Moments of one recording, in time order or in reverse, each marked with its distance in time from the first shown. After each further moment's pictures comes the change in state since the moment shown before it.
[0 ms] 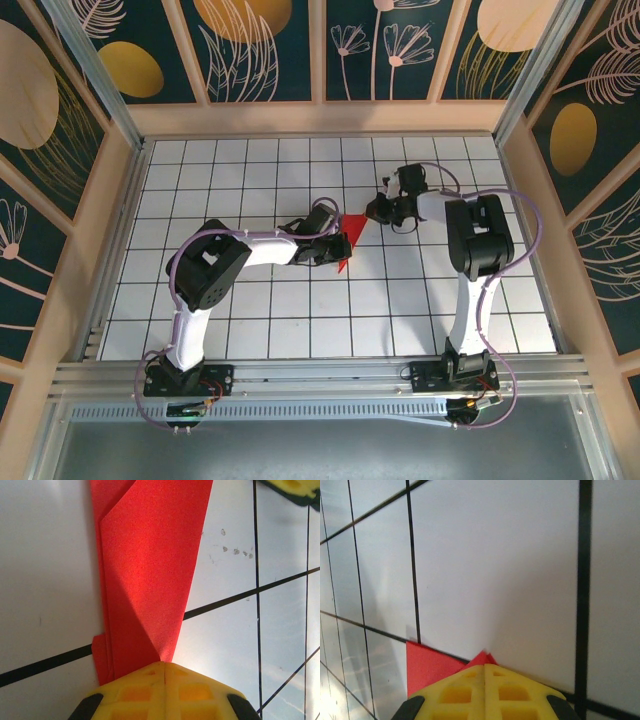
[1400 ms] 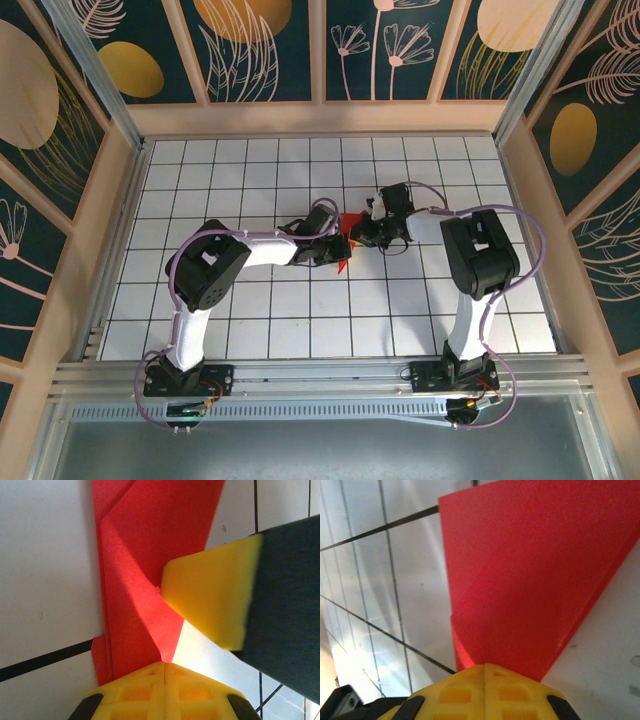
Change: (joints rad) left arm 0.000 -0.004 -0.006 0.002 0.001 0.000; right arm 0.153 -0.158 -0.239 0.062 -0.039 0.137
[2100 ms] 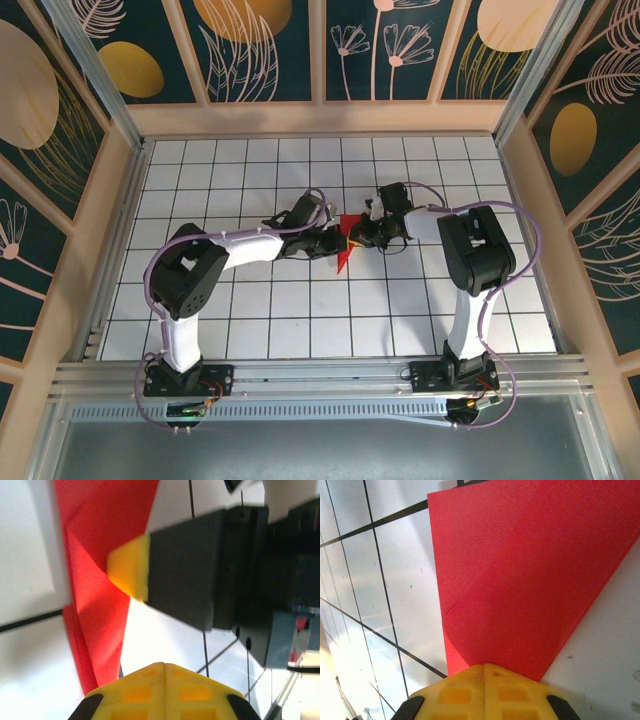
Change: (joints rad) left arm 0.050 -0.137 -0.052 -0.018 0.154 -0.002; right arm 0.000 0.031 0.032 -0.039 -0.008 -0.005
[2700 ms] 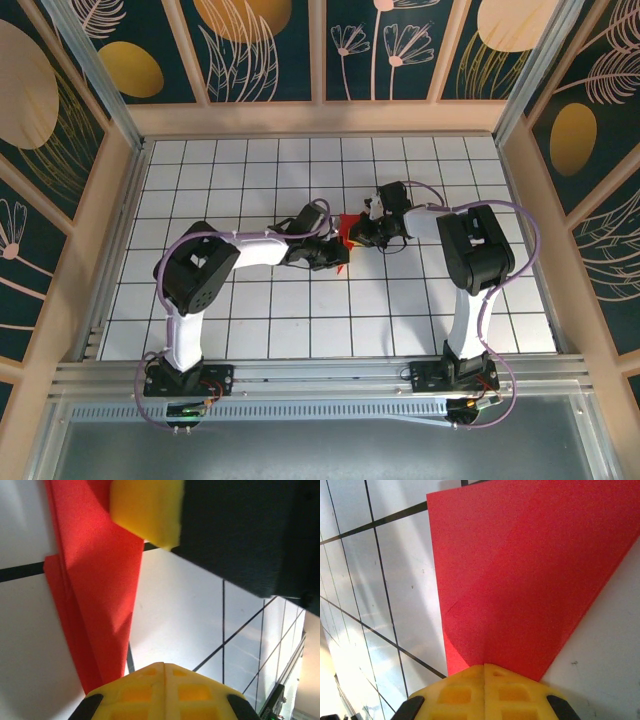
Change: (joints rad) left arm -0.018 0.070 -0.005 0.002 0.065 -0.010; right arm 0.000 0.010 0.014 -0.013 -0.004 -0.018
